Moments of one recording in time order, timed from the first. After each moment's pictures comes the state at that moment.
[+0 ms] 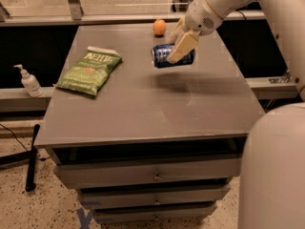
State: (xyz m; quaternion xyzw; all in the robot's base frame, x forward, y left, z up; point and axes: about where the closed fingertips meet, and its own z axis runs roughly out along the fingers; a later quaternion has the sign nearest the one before) arm 0.675 -0.071 0.916 -0.68 0.66 0.17 0.29
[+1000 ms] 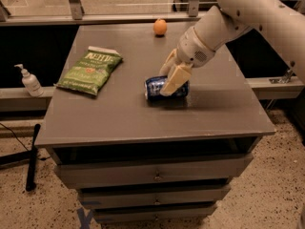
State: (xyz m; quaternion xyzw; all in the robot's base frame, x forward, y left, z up) arm 0.599 -0.050 0.864 -0.68 0.66 0.19 0.25
